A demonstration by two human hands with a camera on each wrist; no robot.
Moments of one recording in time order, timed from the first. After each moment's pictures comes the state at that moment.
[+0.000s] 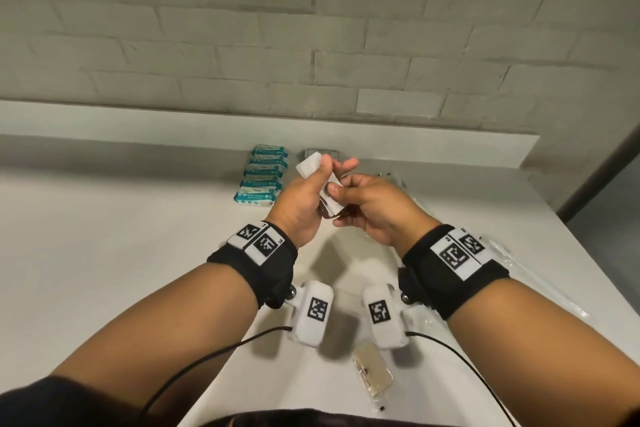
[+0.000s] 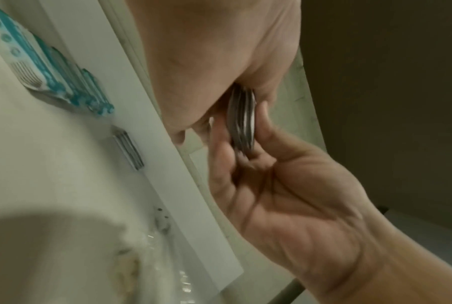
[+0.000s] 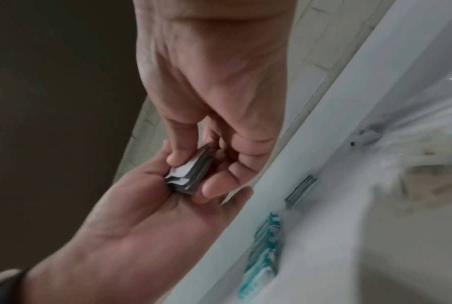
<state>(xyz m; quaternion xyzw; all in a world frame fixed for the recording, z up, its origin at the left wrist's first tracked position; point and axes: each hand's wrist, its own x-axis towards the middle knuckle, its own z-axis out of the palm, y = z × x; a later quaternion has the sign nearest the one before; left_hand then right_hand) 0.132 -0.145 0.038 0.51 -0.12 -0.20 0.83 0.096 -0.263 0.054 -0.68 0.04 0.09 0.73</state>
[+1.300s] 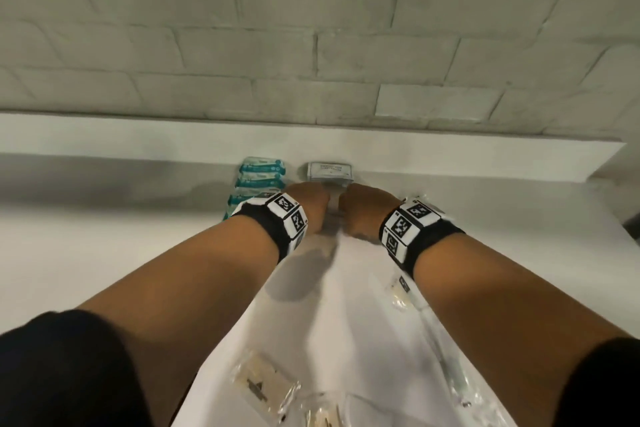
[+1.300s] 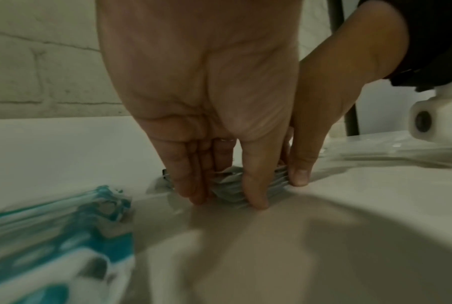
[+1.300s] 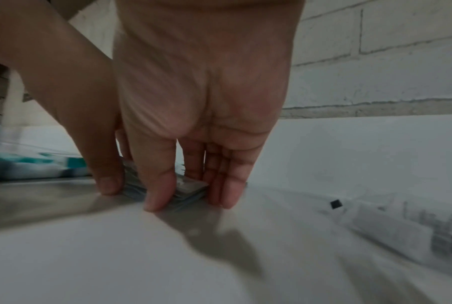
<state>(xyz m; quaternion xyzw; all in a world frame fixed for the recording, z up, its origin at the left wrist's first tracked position) 0.315 -0.163 -0.014 0.94 -0.29 -0.14 -0.03 0.284 -0.291 -0.013 -0.98 -0.09 0.16 0.01</state>
